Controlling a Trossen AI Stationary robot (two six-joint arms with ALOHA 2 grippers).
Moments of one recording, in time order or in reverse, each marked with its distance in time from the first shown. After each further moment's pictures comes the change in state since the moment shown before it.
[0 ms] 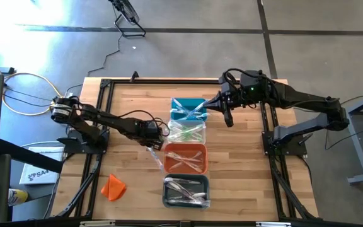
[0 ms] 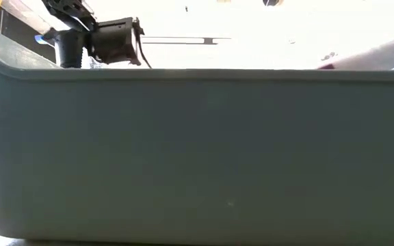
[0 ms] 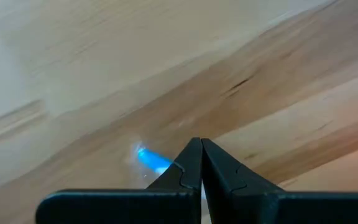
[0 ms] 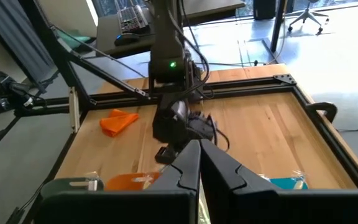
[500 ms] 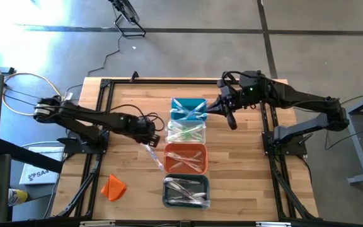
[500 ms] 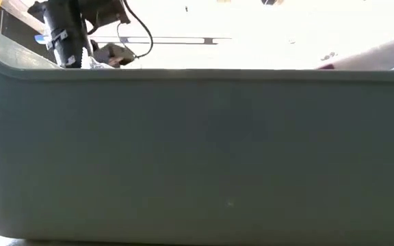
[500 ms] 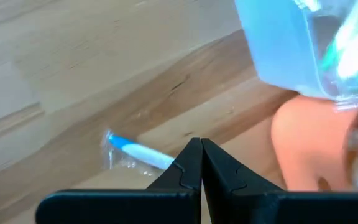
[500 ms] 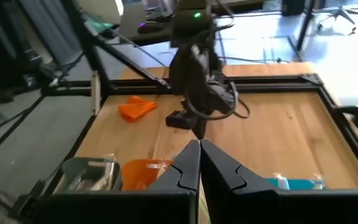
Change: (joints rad) left arm 0.000 -0.243 0.002 -0.049 0.004 0.008; right arm -0.010 0.000 0.000 -0.036 -0.109 -0.072
